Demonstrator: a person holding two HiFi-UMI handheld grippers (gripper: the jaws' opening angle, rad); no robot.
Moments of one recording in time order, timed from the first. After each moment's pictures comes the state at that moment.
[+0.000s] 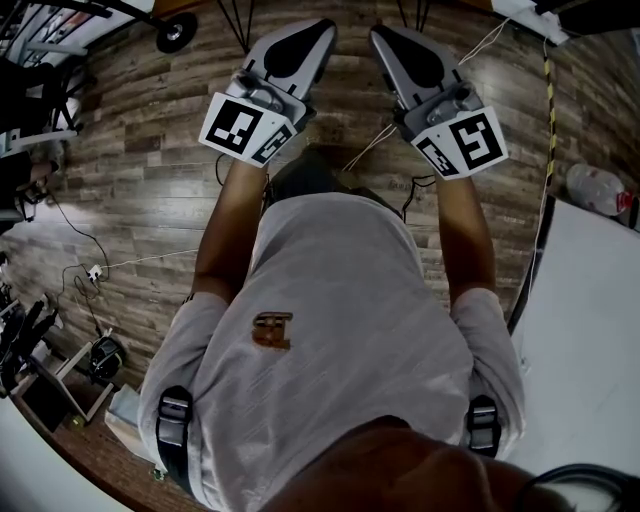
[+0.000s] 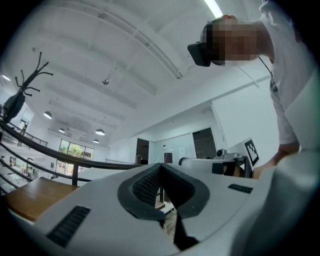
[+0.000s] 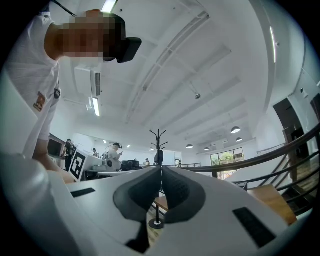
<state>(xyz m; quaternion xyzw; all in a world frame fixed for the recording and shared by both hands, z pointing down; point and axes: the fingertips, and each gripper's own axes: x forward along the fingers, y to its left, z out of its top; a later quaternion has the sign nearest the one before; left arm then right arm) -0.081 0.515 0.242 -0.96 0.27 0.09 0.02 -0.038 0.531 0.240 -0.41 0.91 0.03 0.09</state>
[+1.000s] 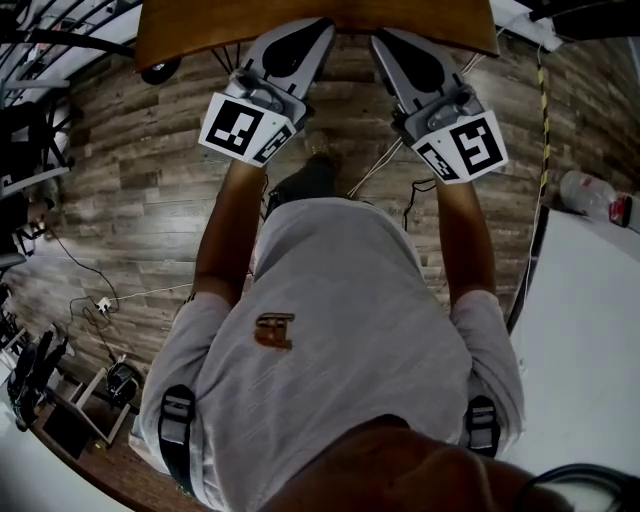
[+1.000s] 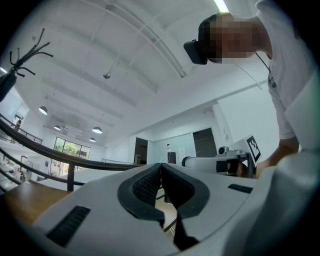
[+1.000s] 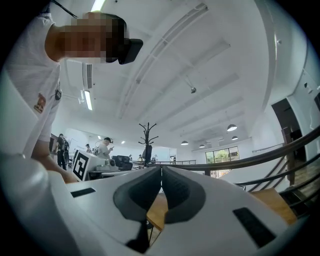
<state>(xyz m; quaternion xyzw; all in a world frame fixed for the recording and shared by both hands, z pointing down) -0.066 0.226 0.258 -0.97 0.24 0.09 0.01 -0.026 0.251 0.256 -0.44 0.90 0.03 0.07</state>
